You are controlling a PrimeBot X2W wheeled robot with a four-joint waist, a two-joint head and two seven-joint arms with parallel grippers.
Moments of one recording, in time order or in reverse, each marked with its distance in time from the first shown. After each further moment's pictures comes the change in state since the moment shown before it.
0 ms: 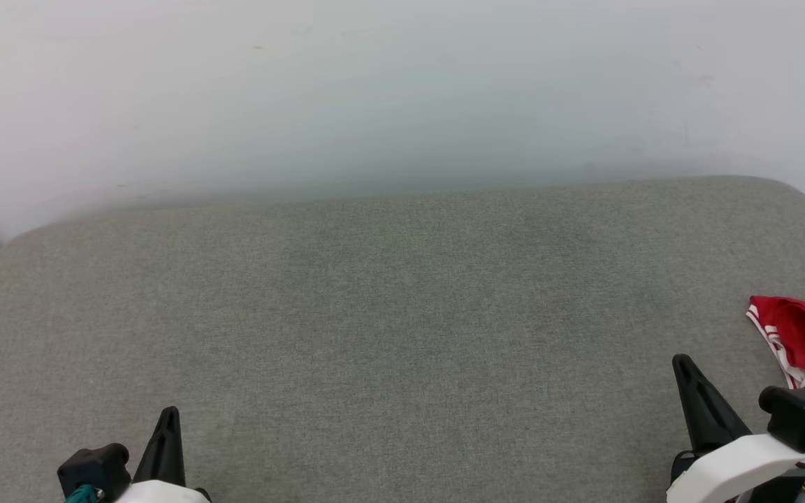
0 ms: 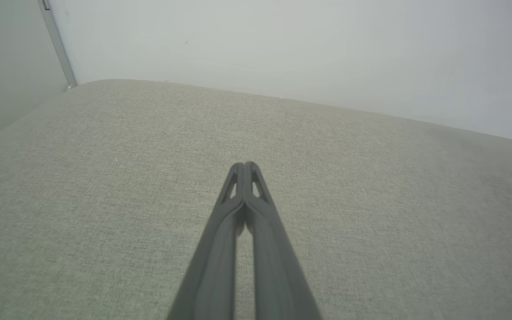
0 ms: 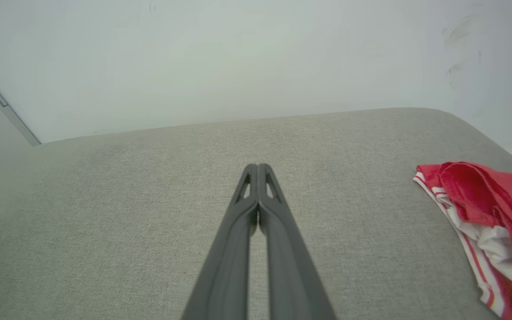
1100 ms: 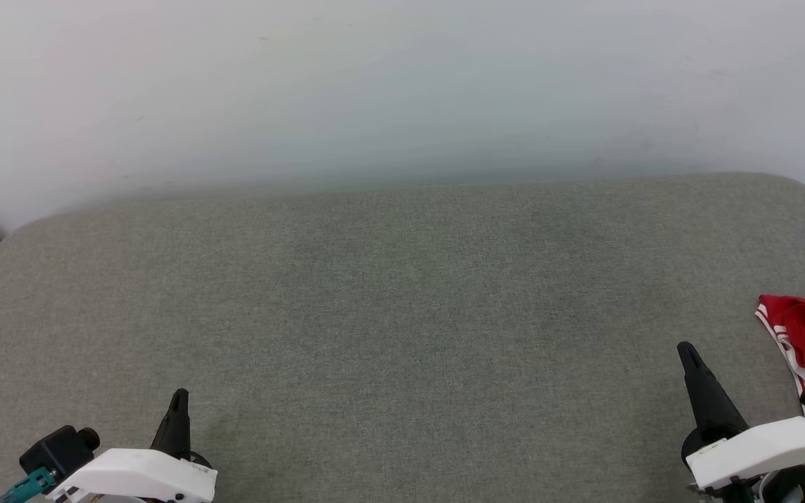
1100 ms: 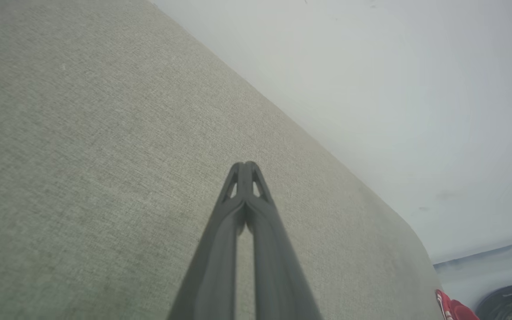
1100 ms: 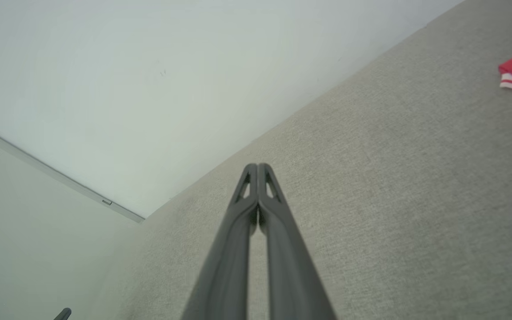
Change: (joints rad) left arm -0.067 -0.099 0.120 0.031 -0.428 -0.117 0.126; right arm -0.061 0.016 -0.035 0.104 0.550 0.000 0.018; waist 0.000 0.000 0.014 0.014
